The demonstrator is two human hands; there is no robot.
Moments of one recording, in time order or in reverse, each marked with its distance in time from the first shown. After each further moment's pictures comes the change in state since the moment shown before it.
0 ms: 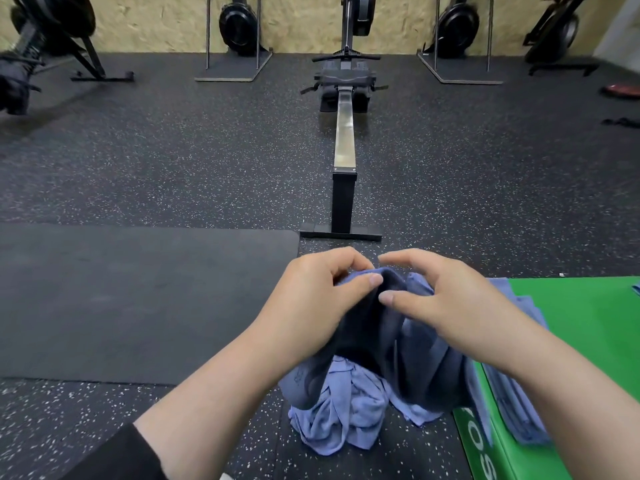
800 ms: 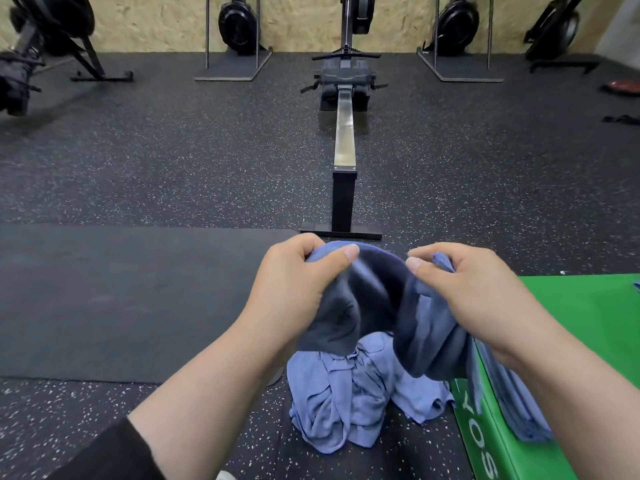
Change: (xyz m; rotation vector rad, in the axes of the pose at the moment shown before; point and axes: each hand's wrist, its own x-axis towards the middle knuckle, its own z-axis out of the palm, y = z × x) left_hand 0.004 -0.004 -0.005 -0.205 0.234 -0.150; right_hand 0.004 0.010 -0.002 0.225 0.254 0.184
